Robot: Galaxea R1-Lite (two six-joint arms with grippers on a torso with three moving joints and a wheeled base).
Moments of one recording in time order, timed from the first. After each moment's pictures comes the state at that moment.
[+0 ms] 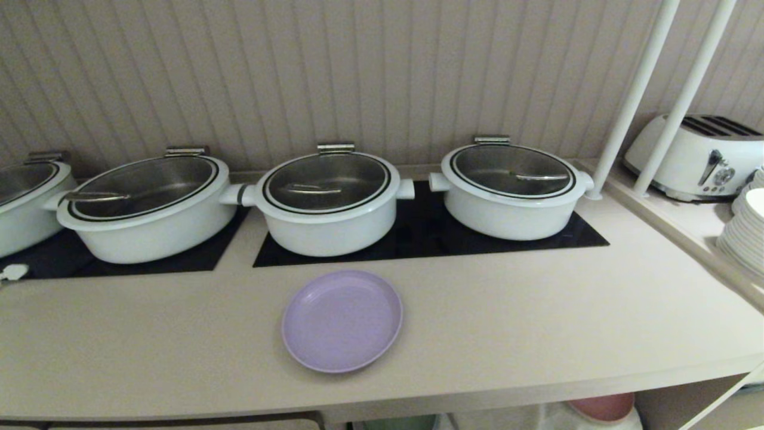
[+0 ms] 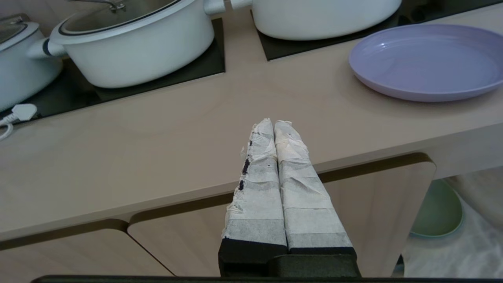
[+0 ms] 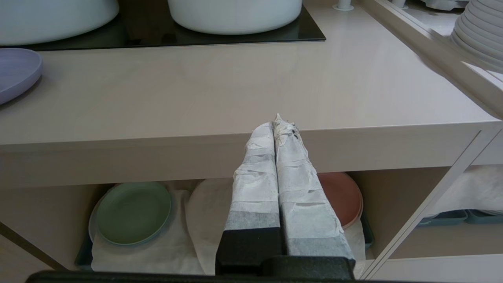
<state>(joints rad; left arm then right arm) 0.01 0.00 -0.01 -0.01 -0.04 0.19 0.00 0.00 0.00 0.00 0.01 0.01</state>
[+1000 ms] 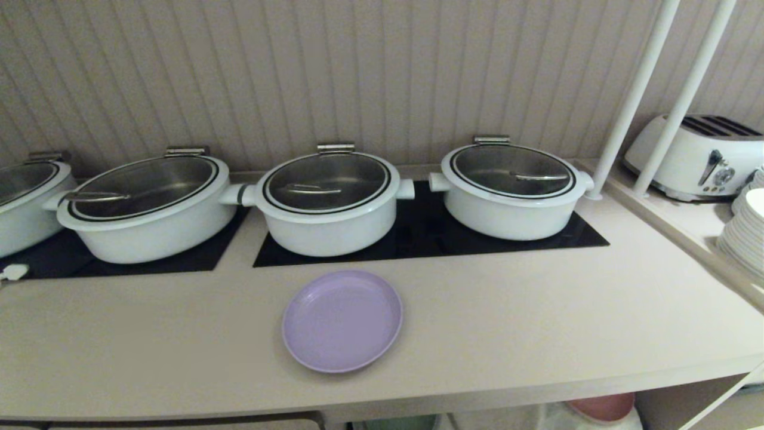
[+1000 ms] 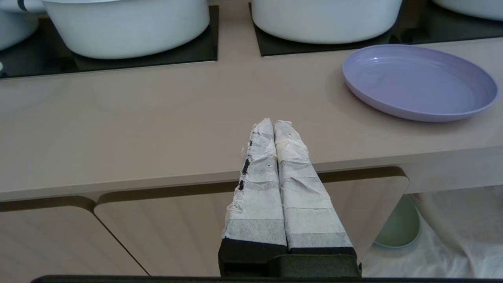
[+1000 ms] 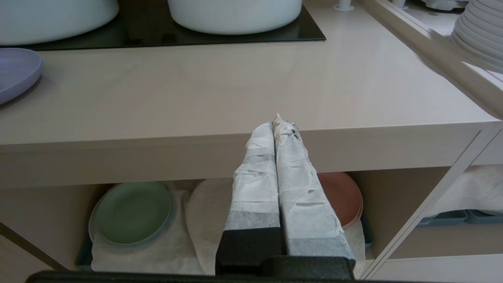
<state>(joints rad) 0.01 0.00 -0.01 0.00 -0.02 0.03 0.00 0.00 0.00 0.00 0.01 0.01</state>
